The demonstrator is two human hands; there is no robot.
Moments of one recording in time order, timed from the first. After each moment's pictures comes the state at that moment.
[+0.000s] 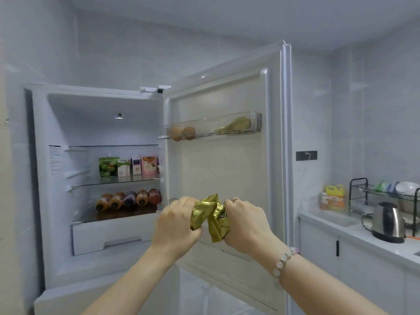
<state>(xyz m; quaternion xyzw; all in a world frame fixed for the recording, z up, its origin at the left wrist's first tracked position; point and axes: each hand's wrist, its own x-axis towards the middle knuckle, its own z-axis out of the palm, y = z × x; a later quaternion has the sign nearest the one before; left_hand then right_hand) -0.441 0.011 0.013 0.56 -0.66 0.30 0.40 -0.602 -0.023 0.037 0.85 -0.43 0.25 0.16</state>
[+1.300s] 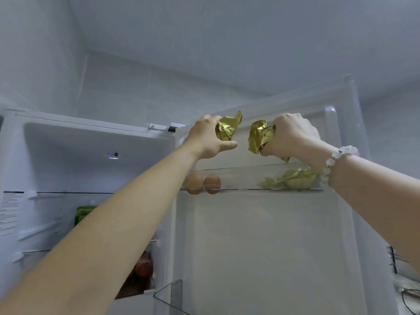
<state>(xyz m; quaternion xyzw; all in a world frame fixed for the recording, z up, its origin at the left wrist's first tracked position) -0.359 -0.142 0.296 0.48 -0.70 0.25 0.47 -0.541 -0.131 0.288 0.69 -0.53 0.45 0.19</state>
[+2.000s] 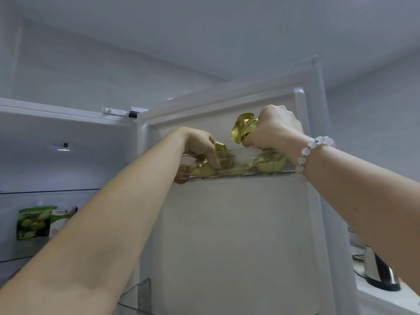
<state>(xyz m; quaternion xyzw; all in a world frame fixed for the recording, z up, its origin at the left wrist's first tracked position) -0.388 -0.204 0.301 0.58 -0.79 -0.06 0.19 -0.558 -0.150 0.277 0.64 -0.59 0.47 0.15</state>
